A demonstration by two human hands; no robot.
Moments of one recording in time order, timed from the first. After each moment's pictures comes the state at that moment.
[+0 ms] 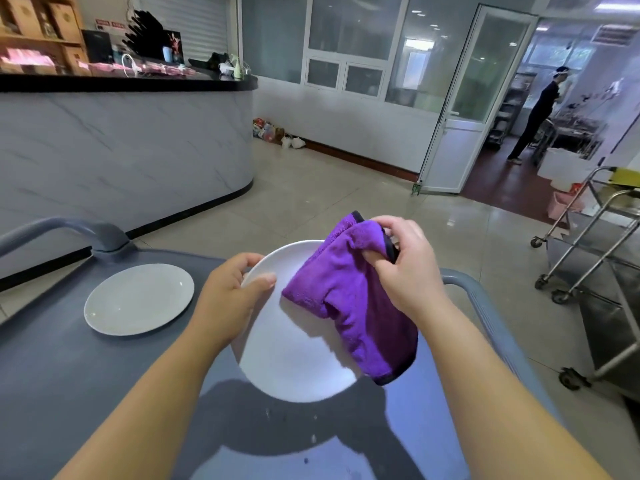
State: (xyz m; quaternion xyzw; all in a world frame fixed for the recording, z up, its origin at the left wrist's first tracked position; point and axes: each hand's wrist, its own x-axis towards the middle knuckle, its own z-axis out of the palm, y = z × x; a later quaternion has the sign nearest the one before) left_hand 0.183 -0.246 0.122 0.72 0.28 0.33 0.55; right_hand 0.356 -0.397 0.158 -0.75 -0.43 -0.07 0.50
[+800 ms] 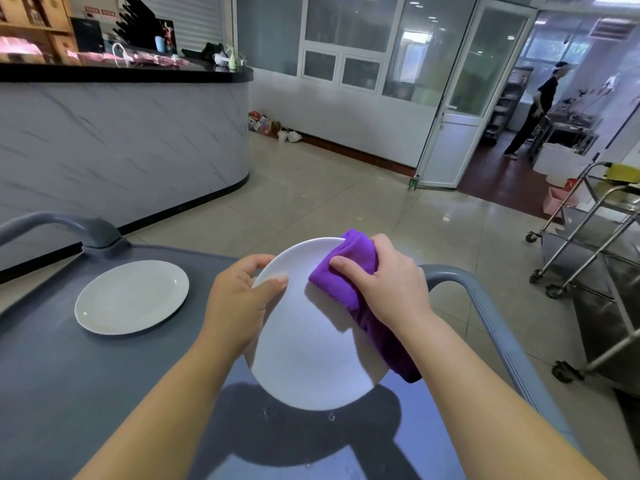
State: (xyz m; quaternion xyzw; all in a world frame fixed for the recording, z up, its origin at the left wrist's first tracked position) left_hand 0.194 -0.260 0.118 0.67 0.28 0.36 0.59; right_hand 0.345 -0.383 0.141 -0.88 -0.34 -0.06 0.32
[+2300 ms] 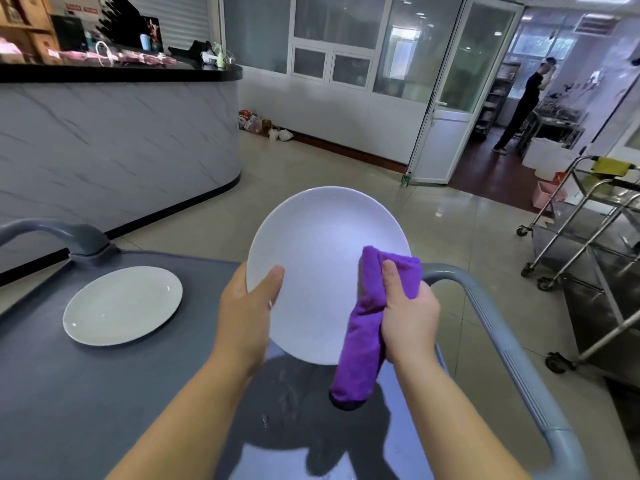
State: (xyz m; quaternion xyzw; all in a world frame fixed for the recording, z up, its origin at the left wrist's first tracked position) left_hand 0.210 -0.269 0.111 0.50 0.24 0.37 0.75; right_hand 0.333 -0.392 0.103 -0.71 -0.07 -0.02 0.70
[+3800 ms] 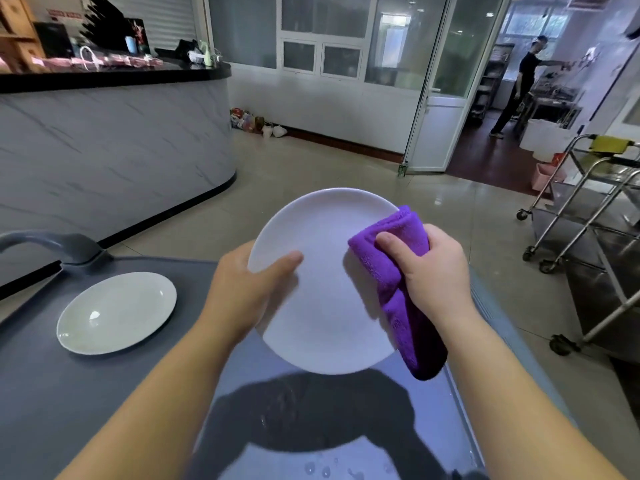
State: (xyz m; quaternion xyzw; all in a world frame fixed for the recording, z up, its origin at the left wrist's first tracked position) left_hand 0.221 -0.255 0.137 0.67 0.21 0.34 0.63; right_hand 0.363 -0.418 0.157 -0.78 -0.23 -0.05 0.58
